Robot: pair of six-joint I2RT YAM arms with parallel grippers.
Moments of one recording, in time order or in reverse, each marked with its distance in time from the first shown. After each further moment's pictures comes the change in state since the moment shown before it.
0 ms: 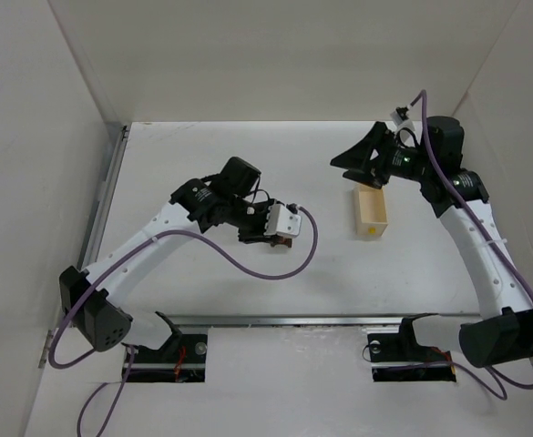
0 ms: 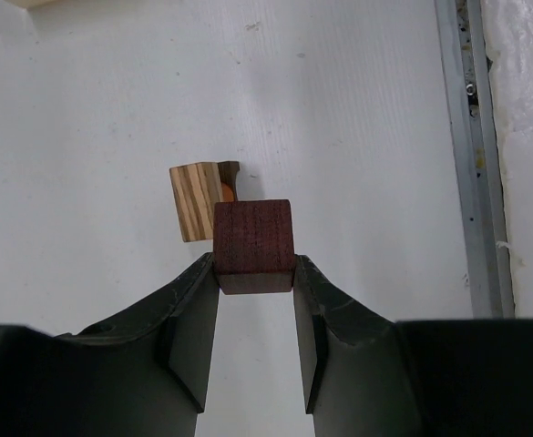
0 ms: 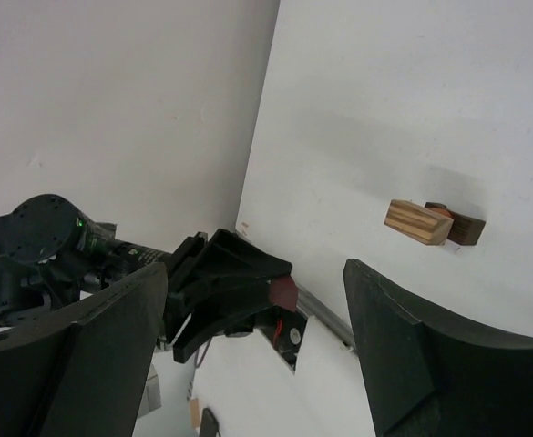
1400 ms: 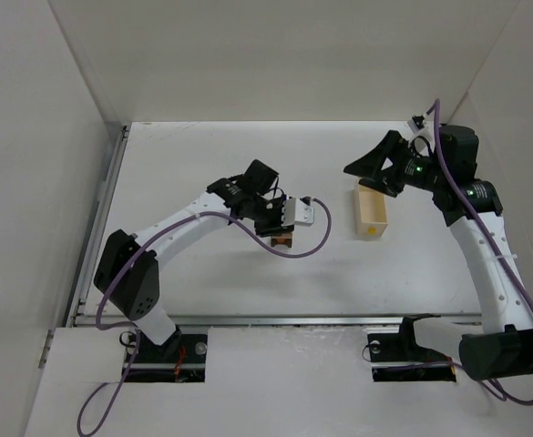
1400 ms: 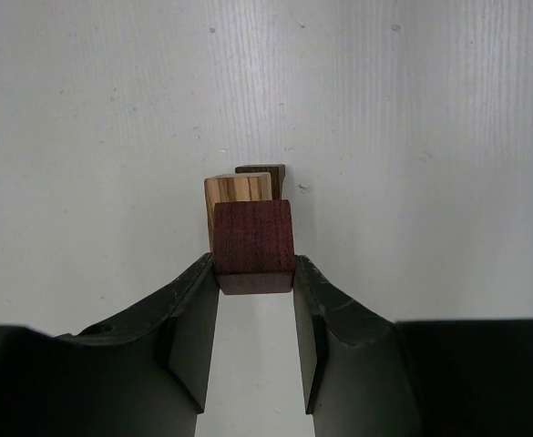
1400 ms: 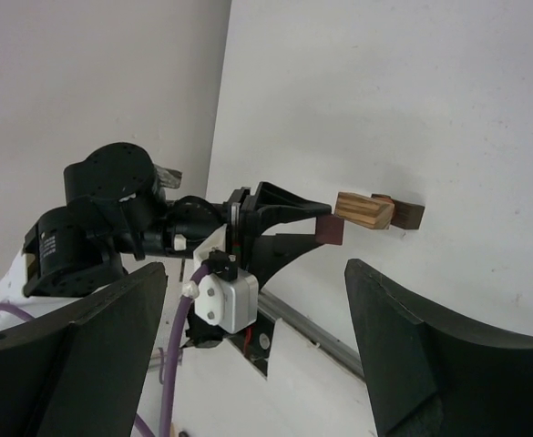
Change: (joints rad) left arm 0.039 0.234 -0.066 0.267 -0.062 -0.079; right arm -0.088 -0.089 -0.032 -0.121 0.058 -0.090
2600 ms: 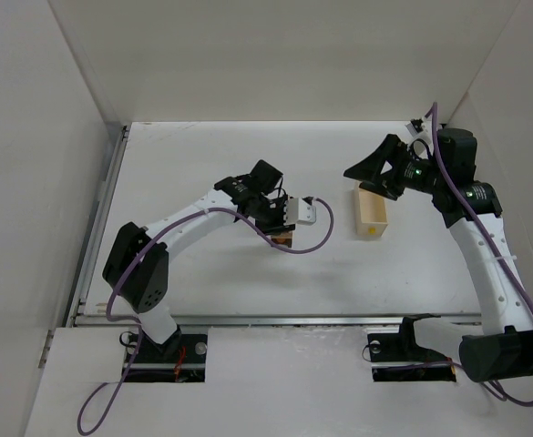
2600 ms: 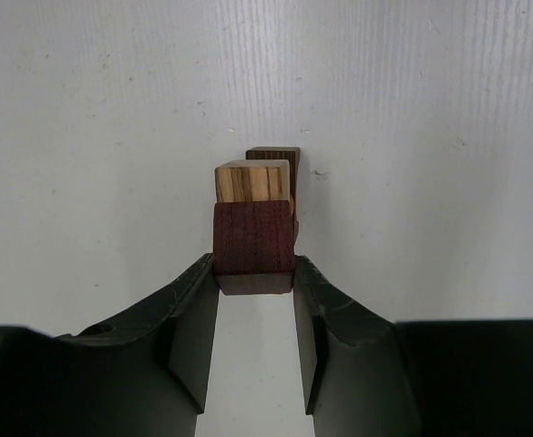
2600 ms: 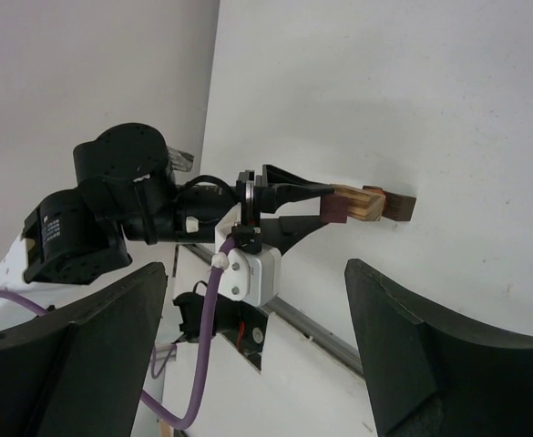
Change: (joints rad) left arm 0.000 0.072 0.025 -0.002 -0.067 -0.010; right arm 0.000 -0.009 -0.018 -0.021 0.004 -0.023
